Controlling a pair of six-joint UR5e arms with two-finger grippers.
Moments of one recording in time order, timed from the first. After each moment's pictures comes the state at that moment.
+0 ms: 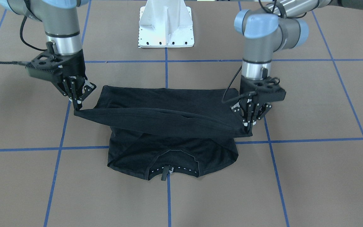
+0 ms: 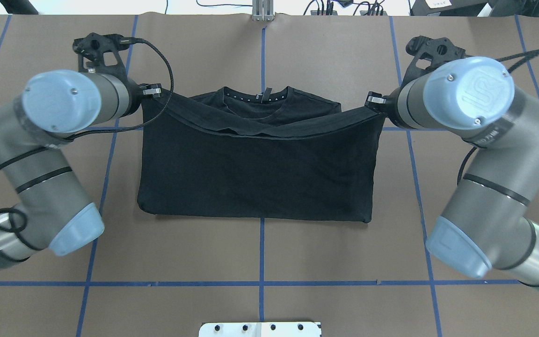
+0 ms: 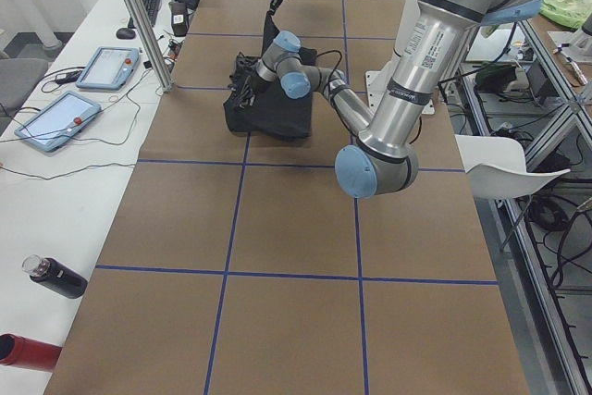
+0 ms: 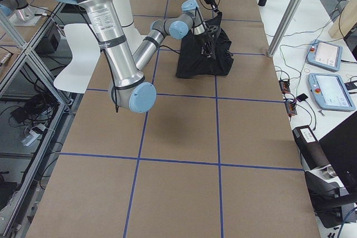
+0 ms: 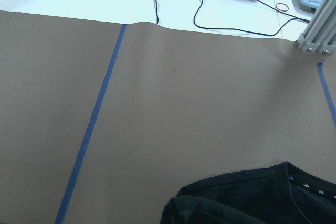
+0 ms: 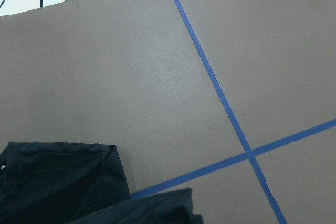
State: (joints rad) left arm -0.69 -2.08 -1.64 -1.87 -1.44 -1.20; right arm 0.70 -1.11 1.94 -1.69 1.57 1.39
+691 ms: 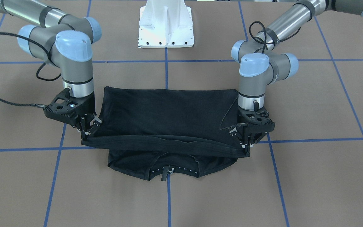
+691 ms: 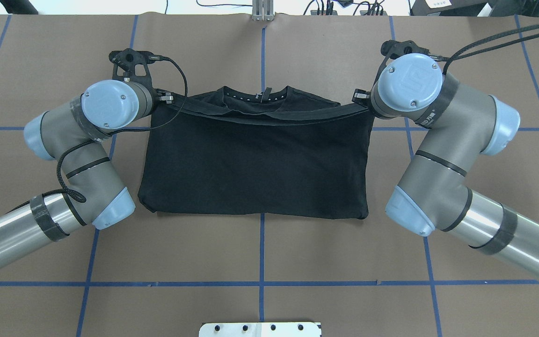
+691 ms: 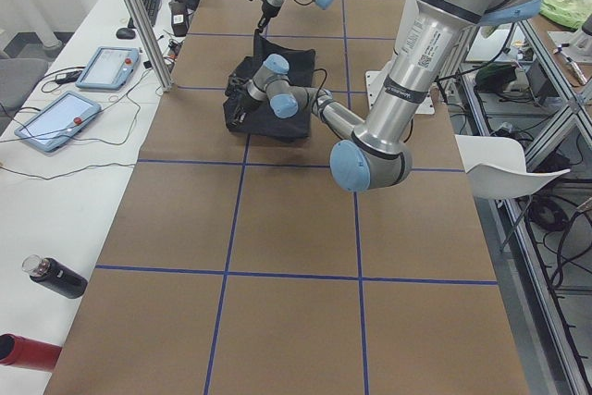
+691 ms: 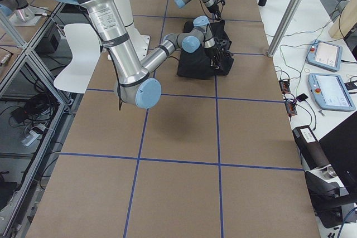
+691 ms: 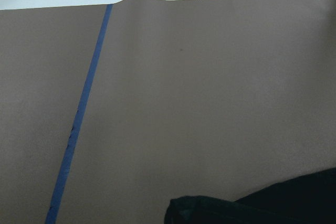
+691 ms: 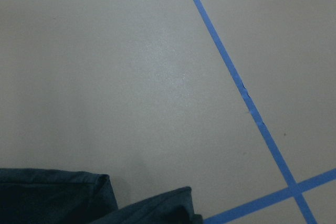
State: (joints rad) left arm -0.69 -2.11 -1.47 -2.05 -1.44 -1.08; right arm 0.71 -1.06 1.66 -1.46 1.56 1.37
